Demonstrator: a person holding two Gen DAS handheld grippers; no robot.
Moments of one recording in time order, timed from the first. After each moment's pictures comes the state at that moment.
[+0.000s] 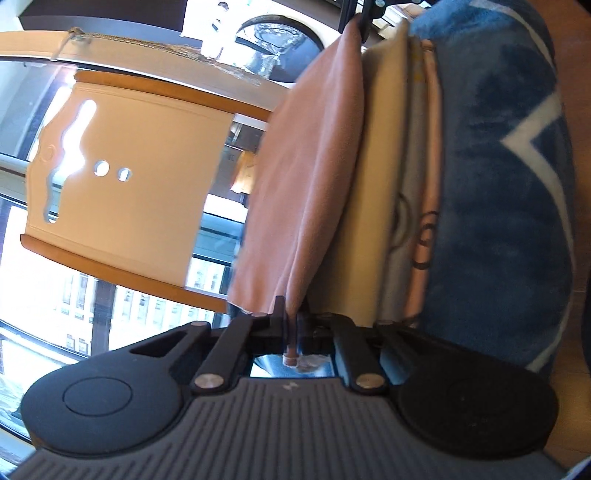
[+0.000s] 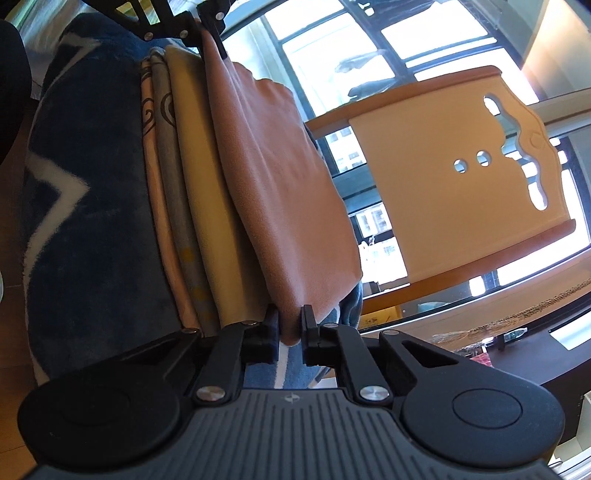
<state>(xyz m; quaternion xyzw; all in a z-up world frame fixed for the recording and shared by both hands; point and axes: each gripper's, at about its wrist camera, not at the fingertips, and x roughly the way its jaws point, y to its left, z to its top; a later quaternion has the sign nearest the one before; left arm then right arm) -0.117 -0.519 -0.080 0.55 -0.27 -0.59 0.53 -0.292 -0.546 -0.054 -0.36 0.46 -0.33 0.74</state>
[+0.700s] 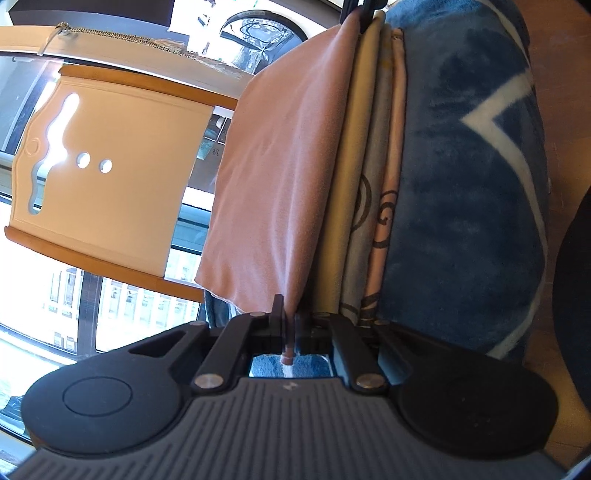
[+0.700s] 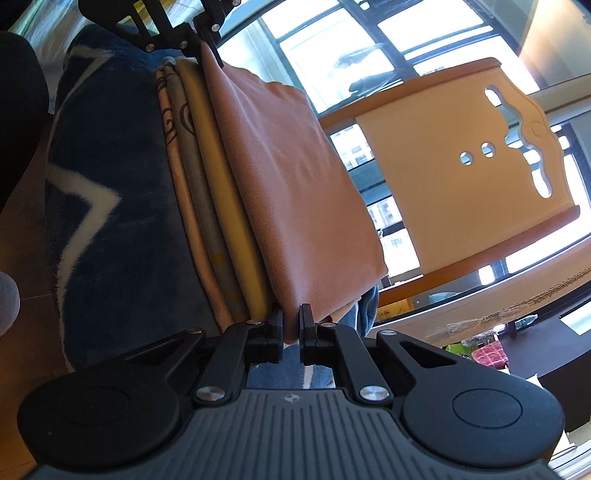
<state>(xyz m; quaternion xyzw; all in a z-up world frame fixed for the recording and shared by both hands) -0.122 -0.488 -0.099 0.56 -0.25 -0.60 0.51 -0.294 -0.523 -0.067 -0.34 0.47 -0.33 0.75</state>
